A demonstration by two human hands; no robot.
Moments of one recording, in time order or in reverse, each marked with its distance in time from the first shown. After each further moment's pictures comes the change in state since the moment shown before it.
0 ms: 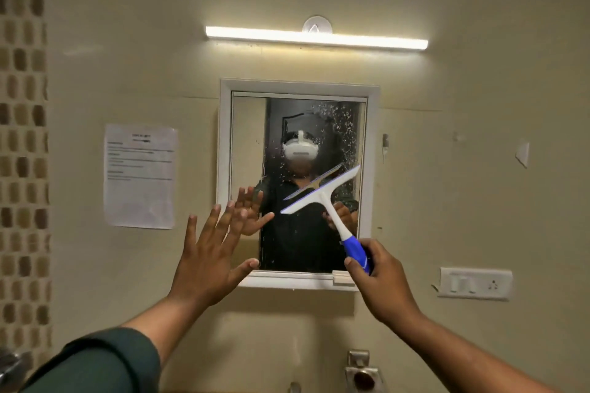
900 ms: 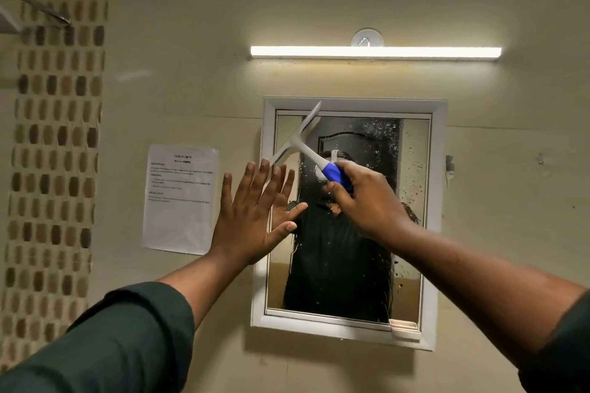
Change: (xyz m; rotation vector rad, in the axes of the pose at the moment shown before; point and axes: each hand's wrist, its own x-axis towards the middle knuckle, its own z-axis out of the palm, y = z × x) left_hand 0.117 -0.060 -0.003 0.064 0.176 -0.023; right_hand 0.180 -0.119 0.063 -0.246 0.019 -0.499
